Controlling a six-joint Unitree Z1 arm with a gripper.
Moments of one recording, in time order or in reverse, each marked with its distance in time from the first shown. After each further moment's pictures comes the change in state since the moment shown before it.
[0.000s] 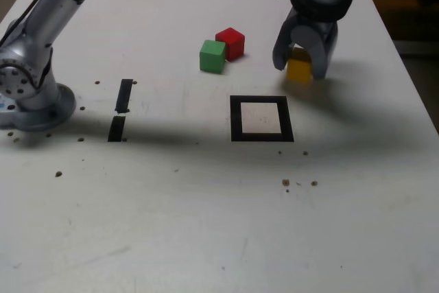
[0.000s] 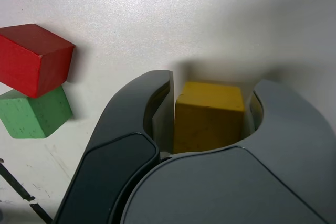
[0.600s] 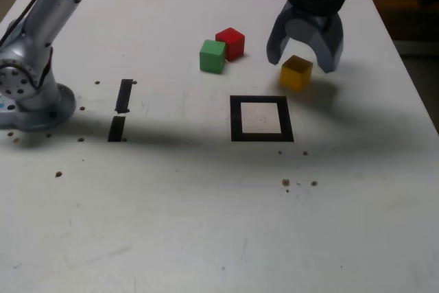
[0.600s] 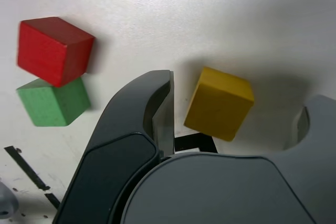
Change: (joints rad) arm 0.001 -0.046 0.009 0.047 0.014 0.003
